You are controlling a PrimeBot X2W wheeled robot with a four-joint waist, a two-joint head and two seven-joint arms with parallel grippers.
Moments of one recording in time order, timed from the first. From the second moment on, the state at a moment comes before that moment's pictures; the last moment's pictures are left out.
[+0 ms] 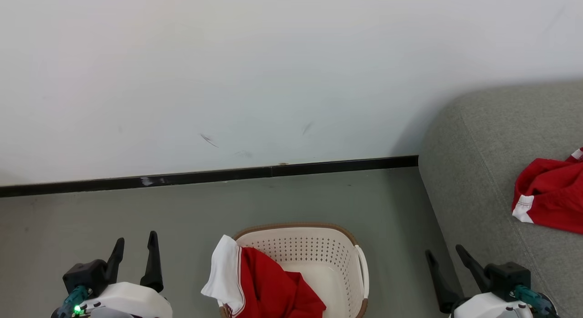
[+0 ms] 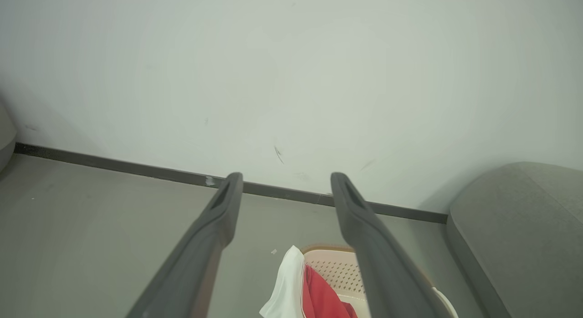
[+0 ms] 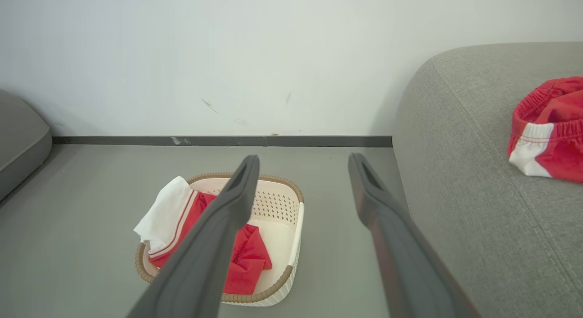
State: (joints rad) left arm -0.16 0.10 -0.14 0.44 -0.53 0.08 -0.25; right arm -0.01 -0.04 0.04 0.33 0.07 0.12 -0.25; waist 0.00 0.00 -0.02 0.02
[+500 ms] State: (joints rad) left arm -0.13 0.10 -0.17 0.42 -0.51 0.07 -0.24; right arm 0.02 -0.04 0.03 0.31 0.07 0.12 -0.25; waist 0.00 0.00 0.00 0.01
